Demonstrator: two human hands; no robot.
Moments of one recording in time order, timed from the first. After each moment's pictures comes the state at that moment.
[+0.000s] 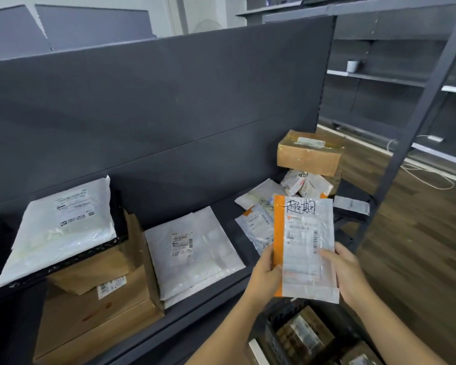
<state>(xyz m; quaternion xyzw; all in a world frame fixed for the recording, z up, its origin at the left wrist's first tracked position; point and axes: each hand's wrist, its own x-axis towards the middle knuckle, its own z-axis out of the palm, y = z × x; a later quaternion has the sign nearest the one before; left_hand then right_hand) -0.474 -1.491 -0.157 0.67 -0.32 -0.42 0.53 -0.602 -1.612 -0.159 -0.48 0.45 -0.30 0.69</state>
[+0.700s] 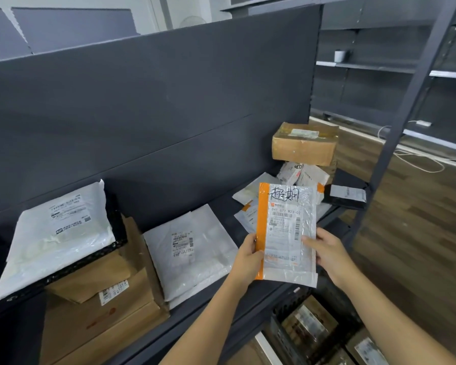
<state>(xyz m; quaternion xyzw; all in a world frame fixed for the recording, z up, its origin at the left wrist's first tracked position) -0.429 -1.485 -0.156 0.70 -0.30 -0.41 0.51 -0.576 -1.603 -0.159 -0.54 0.41 -0.28 0.68</state>
